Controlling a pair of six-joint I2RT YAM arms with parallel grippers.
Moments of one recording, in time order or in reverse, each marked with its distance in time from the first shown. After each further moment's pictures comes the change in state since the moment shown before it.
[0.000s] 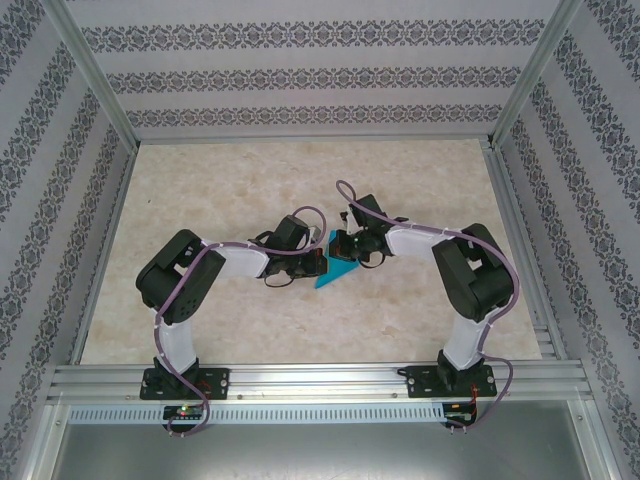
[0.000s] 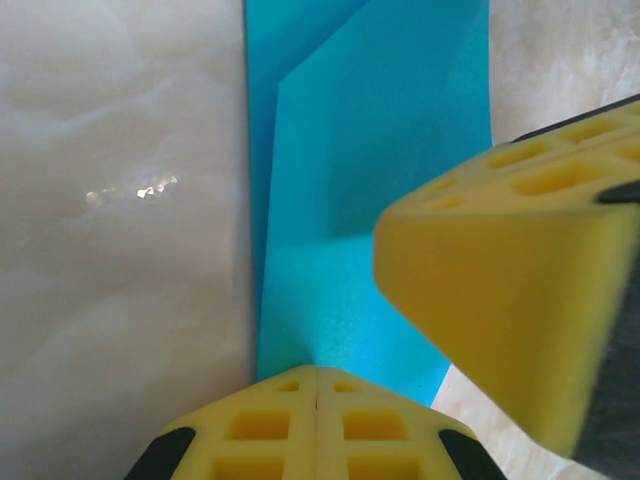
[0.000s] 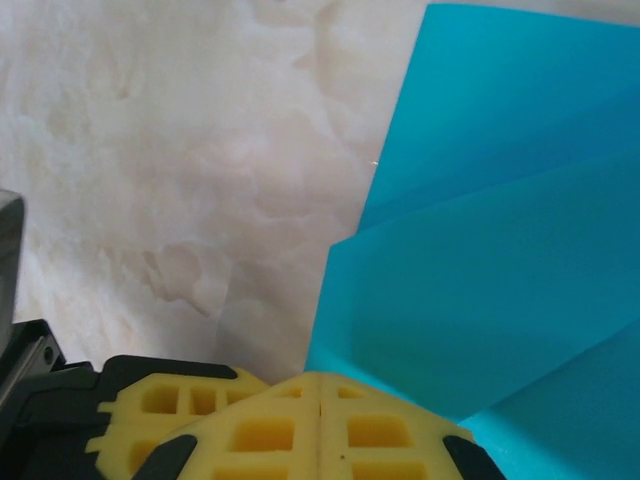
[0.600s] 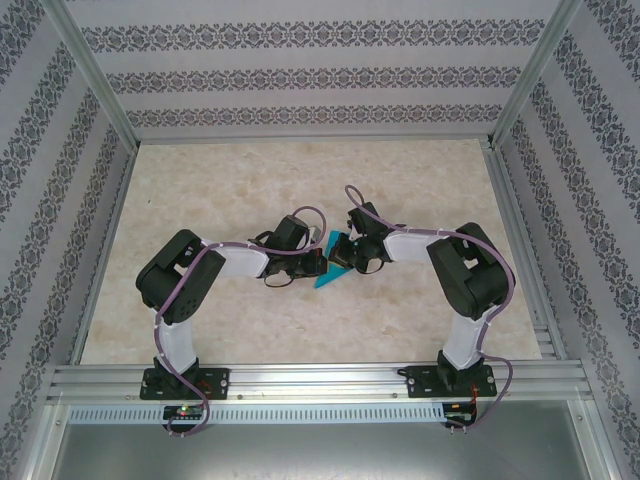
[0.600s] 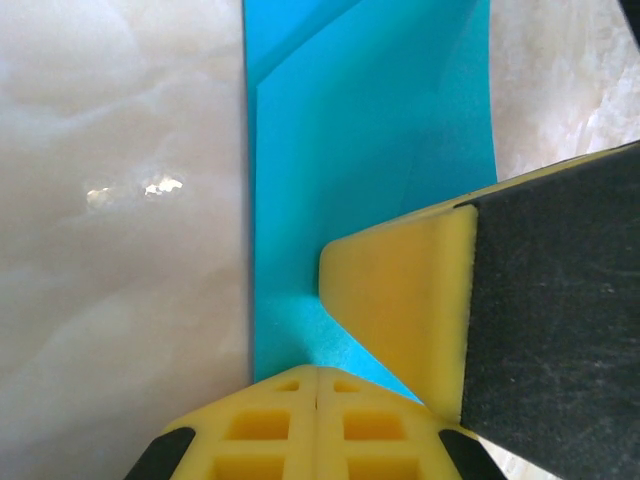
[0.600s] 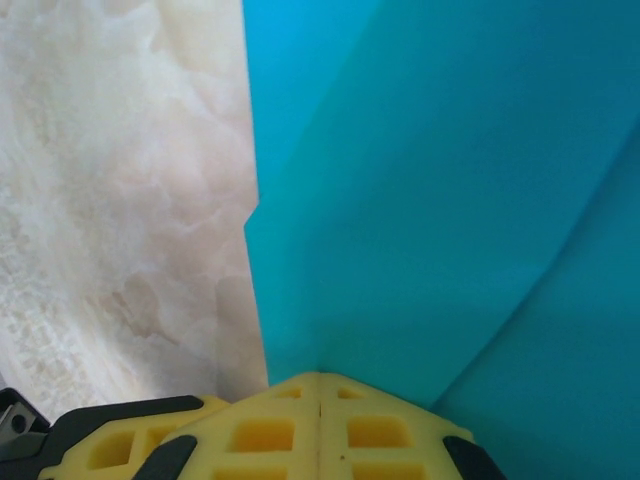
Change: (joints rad) left arm 0.000 0.000 -0.001 0.000 0.002 -0.001; right arm 0.013 0.020 -0.058 0.065 0.015 0.282
